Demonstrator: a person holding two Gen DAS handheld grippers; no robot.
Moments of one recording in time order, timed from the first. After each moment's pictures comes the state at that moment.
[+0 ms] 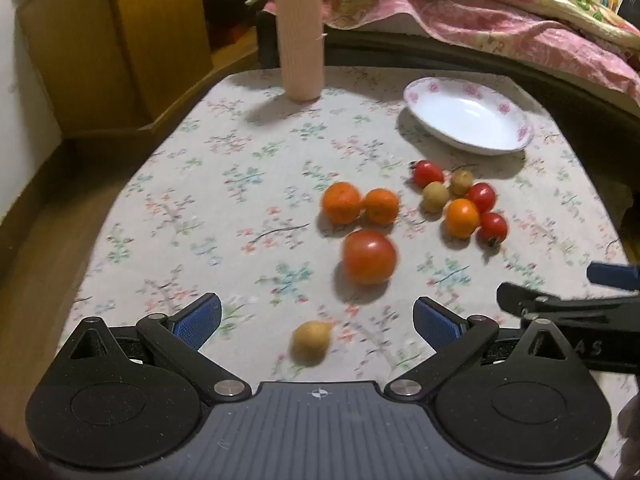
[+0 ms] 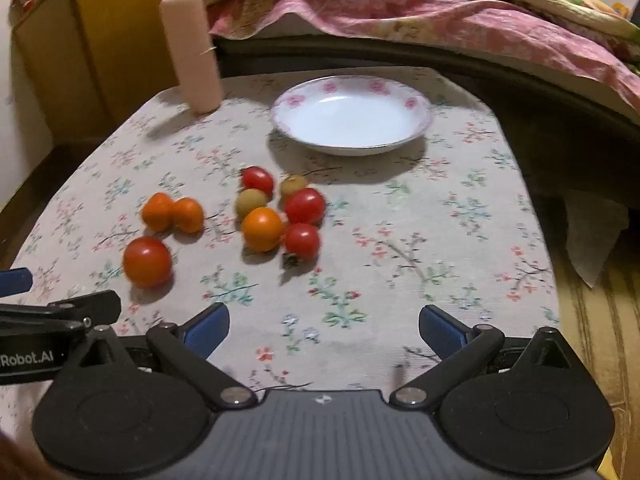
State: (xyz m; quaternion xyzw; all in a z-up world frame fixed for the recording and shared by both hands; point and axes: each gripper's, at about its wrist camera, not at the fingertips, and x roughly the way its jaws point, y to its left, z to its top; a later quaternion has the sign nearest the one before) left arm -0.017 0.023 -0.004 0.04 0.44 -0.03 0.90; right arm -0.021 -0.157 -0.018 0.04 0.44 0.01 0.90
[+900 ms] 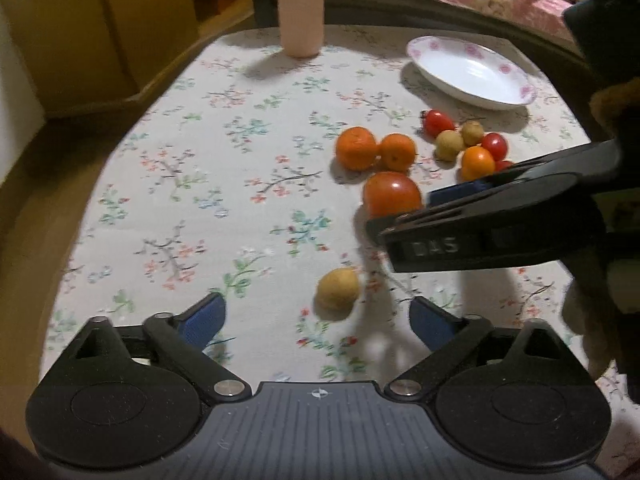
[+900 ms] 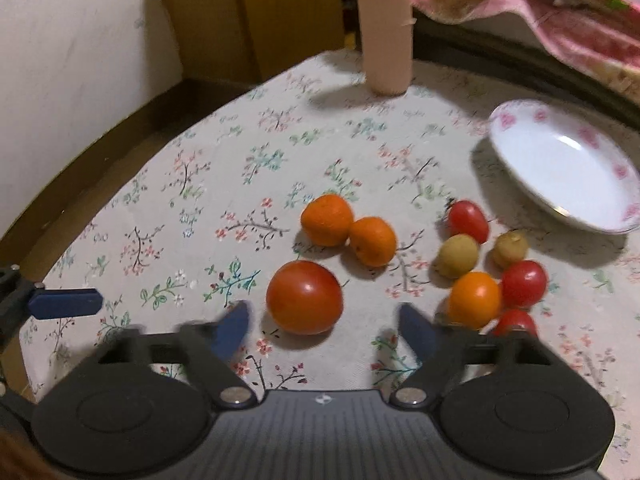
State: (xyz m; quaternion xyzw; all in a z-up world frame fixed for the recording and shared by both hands) left arm -0.018 0.046 -0.028 0.04 0.48 -0.07 0.87; right arm 0.048 -0.072 -0.034 -0.01 0.46 0.22 0.86
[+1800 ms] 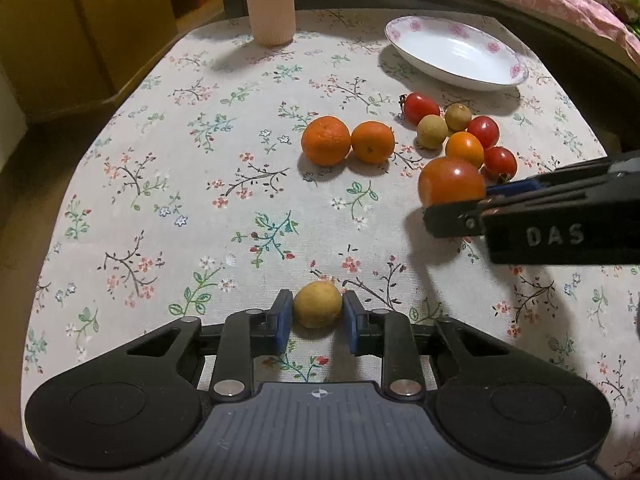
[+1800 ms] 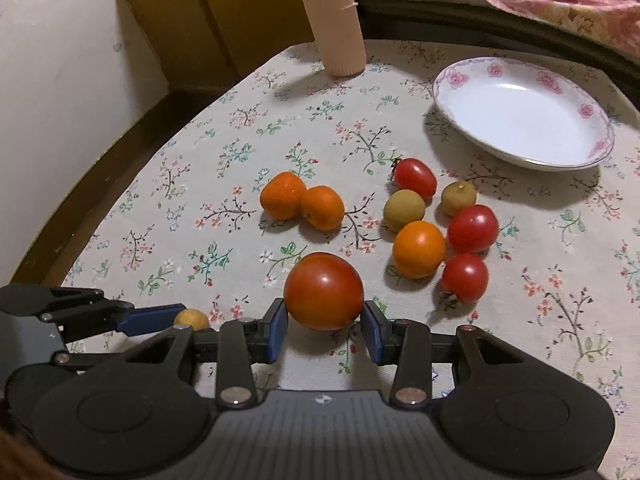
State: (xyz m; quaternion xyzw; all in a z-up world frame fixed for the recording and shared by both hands) left arm -0.002 0.025 -0.042 0.06 0.49 -0.07 0.86; right arm 0.036 -0.123 -0.031 0.04 0.47 0.20 0.86
